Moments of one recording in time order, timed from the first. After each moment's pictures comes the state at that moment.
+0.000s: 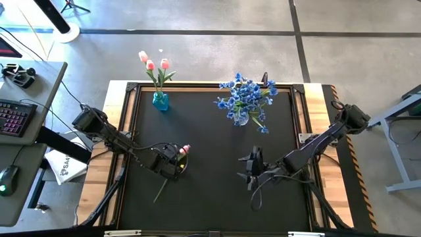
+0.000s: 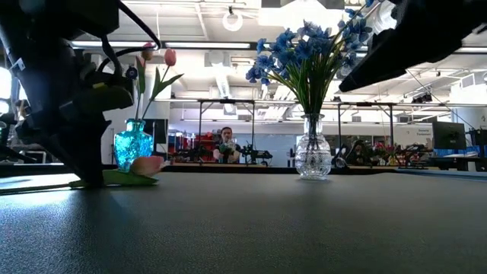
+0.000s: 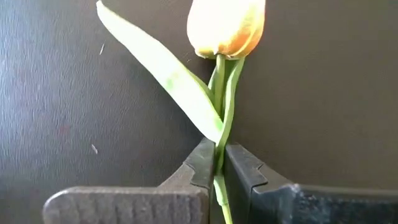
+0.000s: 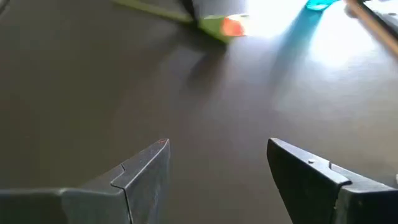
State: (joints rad) left arm -0.46 1.63 0.77 -0.56 -0.39 -1.40; right arm 0.60 1.45 0.77 -0.12 0.66 0.42
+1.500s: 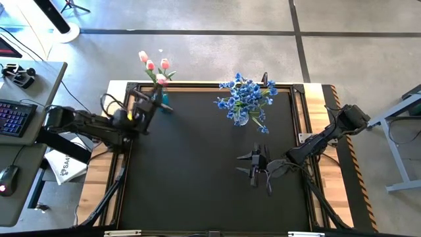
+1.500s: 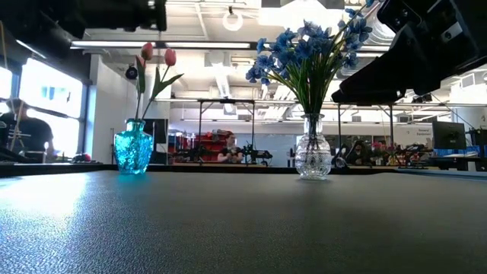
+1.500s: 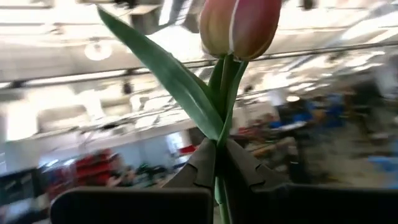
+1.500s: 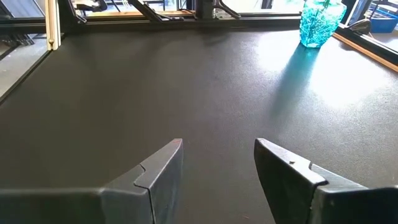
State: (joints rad) left arm 0.10 1.14 0.35 1.55 -0.81 0.90; right arm 0.55 1.45 0.44 0.57 0.63 0.26
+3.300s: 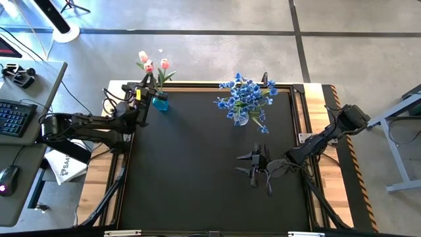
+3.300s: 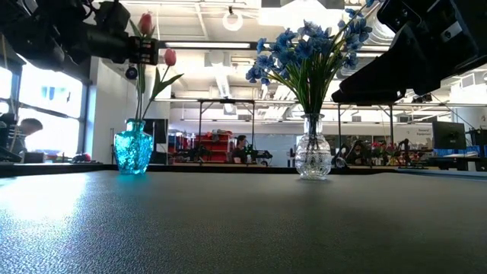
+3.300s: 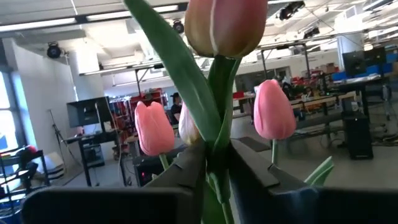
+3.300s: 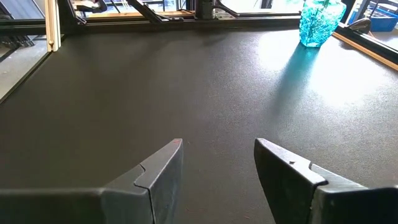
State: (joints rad) left arm 0.38 1.07 0.26 1.34 -0.94 0.62; right arm 0.55 1.45 0.44 0.57 0.64 0.27
